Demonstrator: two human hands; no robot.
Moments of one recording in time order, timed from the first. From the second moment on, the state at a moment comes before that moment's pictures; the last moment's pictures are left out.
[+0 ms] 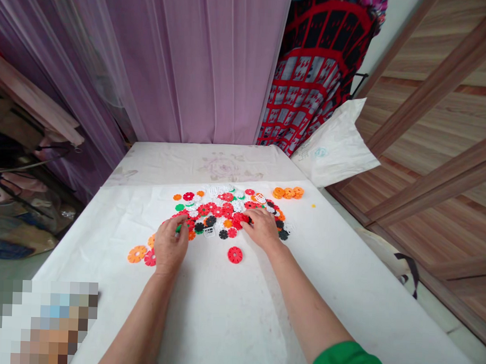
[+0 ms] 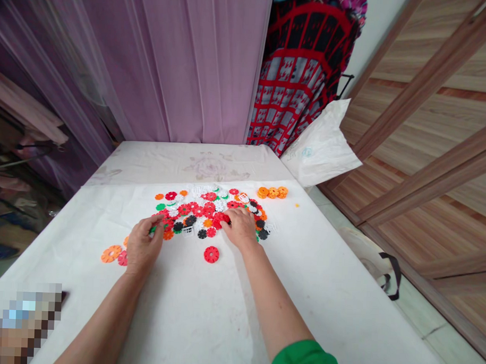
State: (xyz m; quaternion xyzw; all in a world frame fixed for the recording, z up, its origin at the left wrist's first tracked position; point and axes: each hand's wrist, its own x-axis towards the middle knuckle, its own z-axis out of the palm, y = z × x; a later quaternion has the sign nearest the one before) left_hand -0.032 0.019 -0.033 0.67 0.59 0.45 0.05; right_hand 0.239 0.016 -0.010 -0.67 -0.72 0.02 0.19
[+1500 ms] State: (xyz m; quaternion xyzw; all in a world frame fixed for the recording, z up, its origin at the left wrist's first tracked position) left_hand -0.029 0.017 -0.033 0.67 0.59 0.45 0.09; right_hand 0.206 -0.070 -0.028 -0.58 -0.73 0.11 0.34
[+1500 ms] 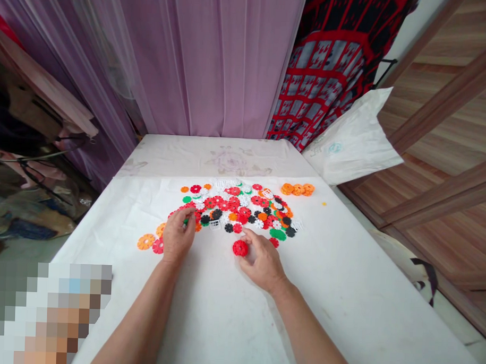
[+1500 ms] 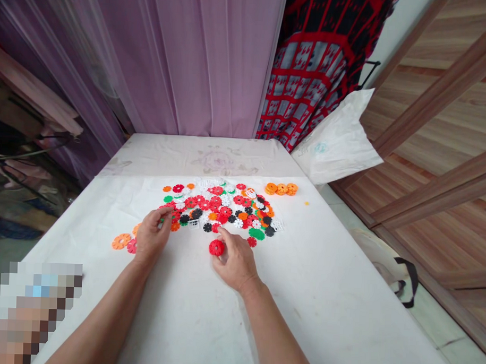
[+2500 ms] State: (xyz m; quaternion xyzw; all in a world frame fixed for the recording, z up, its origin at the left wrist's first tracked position) left_hand -0.028 0.017 -0.032 0.66 0.60 0.44 0.10; right_hand 0.204 -0.068 -0.028 -0.59 -0.74 0.09 0.30
